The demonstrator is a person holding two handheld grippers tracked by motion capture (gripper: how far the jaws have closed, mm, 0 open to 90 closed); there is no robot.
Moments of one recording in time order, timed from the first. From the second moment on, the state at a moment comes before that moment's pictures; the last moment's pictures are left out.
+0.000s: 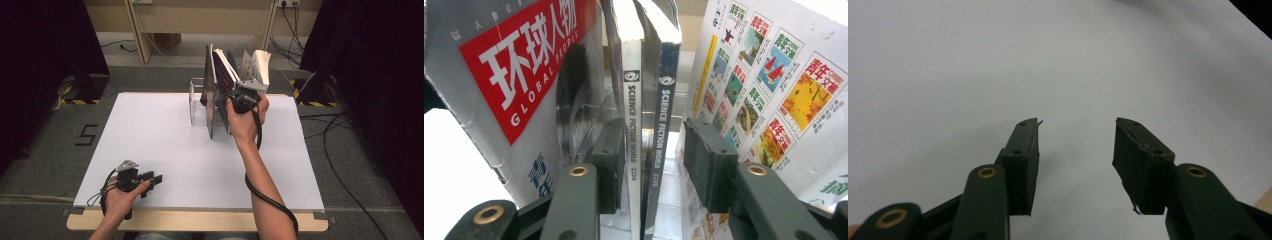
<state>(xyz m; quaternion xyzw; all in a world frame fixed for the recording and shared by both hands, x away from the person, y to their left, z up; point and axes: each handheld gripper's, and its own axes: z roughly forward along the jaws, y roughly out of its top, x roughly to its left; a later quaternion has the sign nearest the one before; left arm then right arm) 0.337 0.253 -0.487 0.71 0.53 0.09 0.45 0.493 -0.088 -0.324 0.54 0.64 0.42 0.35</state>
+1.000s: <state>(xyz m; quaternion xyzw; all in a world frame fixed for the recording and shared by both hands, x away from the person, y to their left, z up) 0.337 0.252 -0.488 0.71 0.53 0.09 0.45 0.468 -0.097 -0.341 0.53 0.65 0.43 0.34</state>
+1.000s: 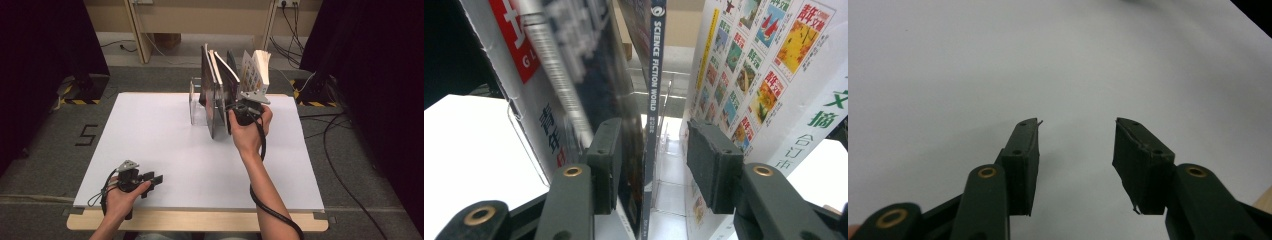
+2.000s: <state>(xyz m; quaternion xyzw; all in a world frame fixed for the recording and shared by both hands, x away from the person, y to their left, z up) 0.338 0.254 -0.489 0.71 0.53 0.09 0.45 0.469 -0.073 -0.357 0.50 0.69 0.43 0.31</state>
